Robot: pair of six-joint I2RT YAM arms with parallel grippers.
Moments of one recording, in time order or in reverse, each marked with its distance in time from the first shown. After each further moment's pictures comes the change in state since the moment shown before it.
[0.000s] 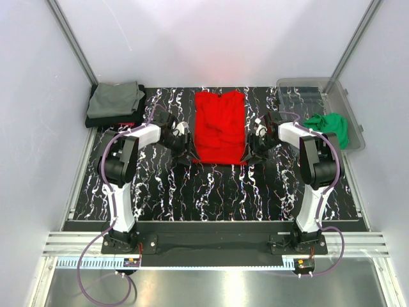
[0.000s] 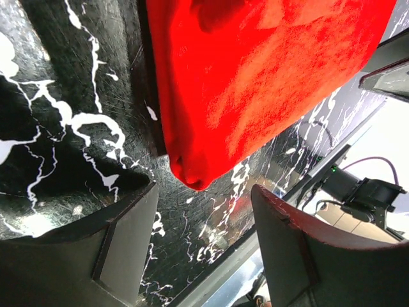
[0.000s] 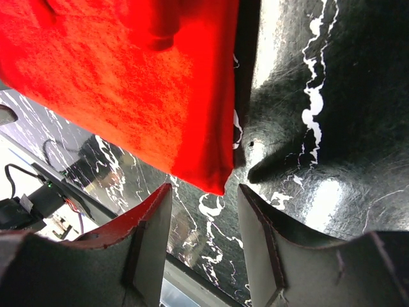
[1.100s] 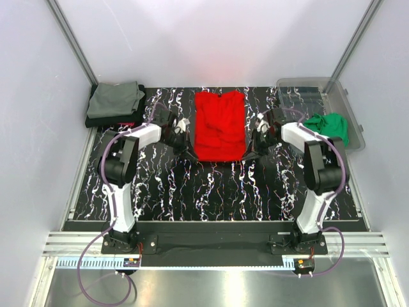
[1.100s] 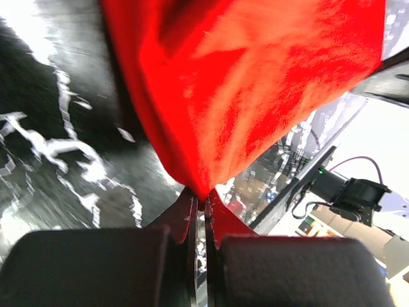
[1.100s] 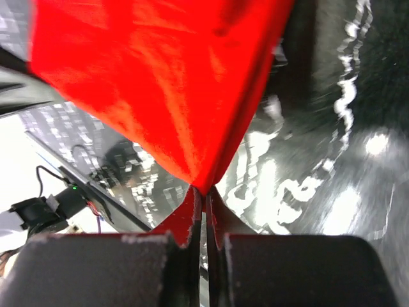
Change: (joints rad) left arm -0.005 0.010 0.007 0.068 0.040 -0.039; right arm -0.005 -0.058 -0.026 0.048 -0.032 0.062
